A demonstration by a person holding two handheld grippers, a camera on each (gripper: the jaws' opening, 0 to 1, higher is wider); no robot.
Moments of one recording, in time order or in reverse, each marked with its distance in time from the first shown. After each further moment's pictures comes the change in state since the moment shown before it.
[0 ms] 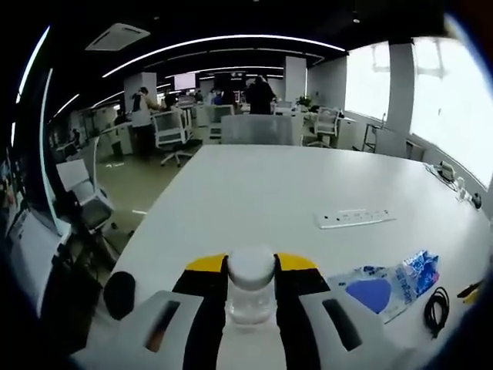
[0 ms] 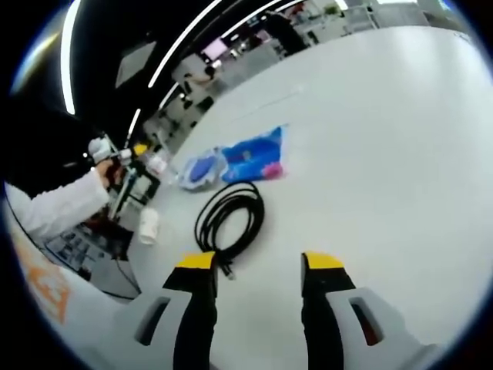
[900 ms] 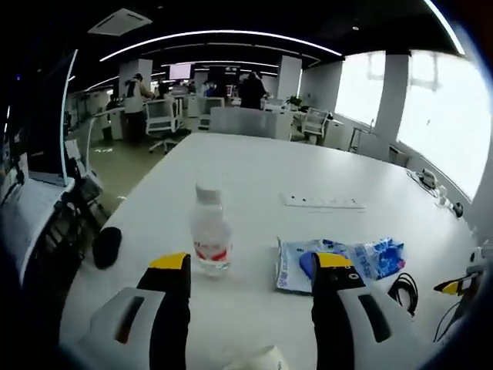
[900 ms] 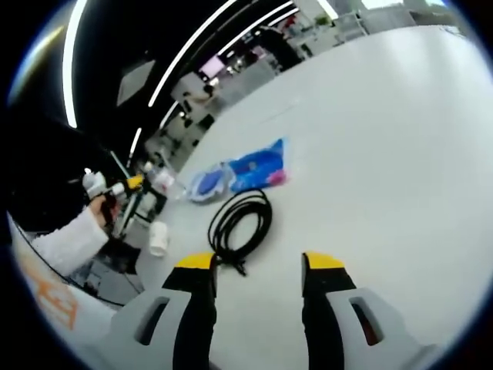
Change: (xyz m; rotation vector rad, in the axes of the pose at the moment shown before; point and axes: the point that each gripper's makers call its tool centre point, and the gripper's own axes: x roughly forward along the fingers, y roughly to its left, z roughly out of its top) left arm -0.090 -0.048 -0.063 -0.104 0.035 -0.088; right arm -0.023 0.013 -0.008 0.054 -0.096 0.016
